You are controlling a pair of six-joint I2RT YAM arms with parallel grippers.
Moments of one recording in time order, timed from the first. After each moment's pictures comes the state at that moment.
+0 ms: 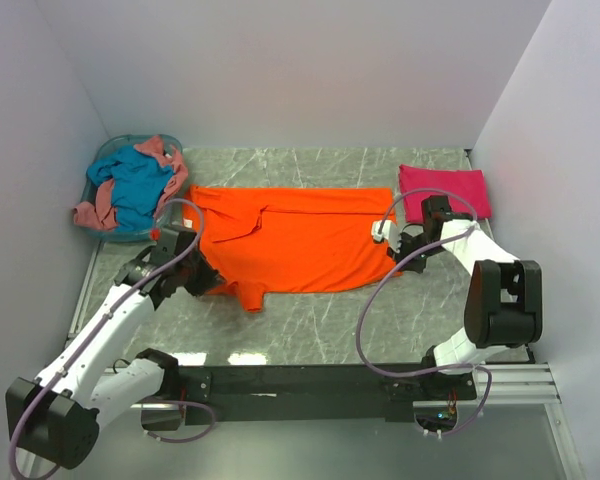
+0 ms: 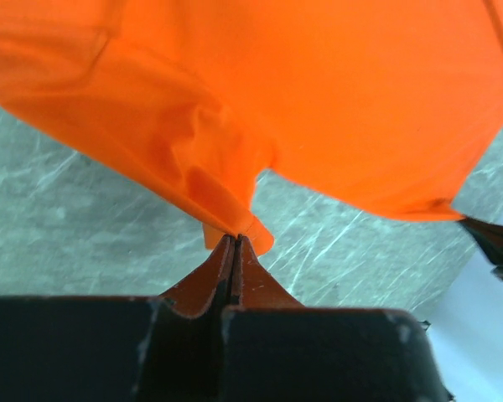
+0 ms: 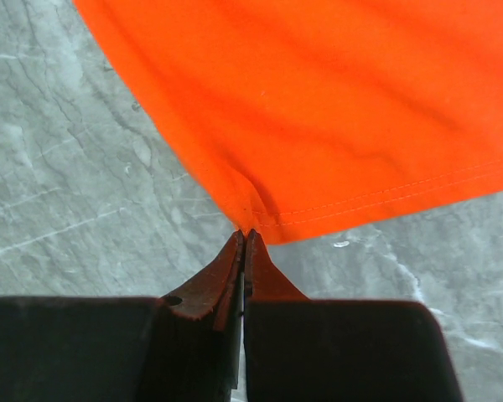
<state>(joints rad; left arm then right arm) -0.36 0.93 0.75 -0.74 0.03 -1.04 -0.02 1.55 0.96 -0.79 -0.49 -1.29</state>
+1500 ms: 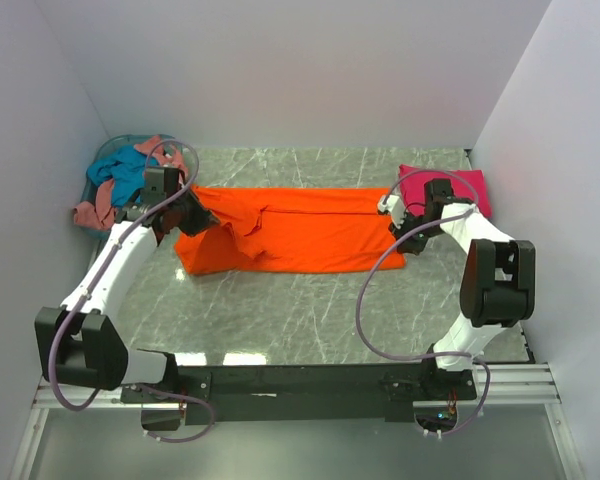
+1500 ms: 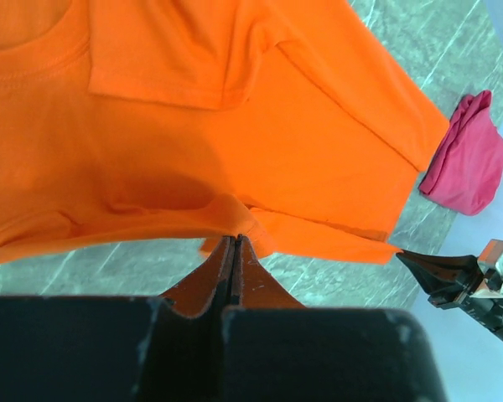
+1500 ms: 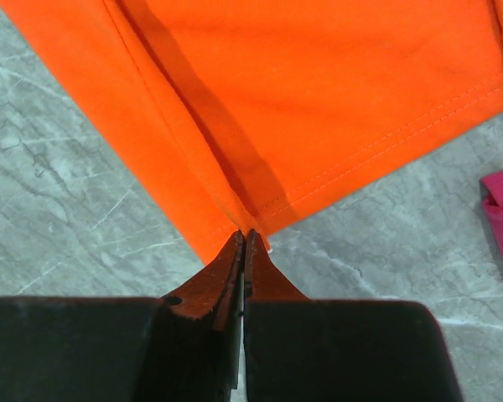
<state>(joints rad) -0.13 1.33 1.12 -0.60 0.17 -0.85 -0.04 1.69 1.12 -0.71 -0.47 -1.02</state>
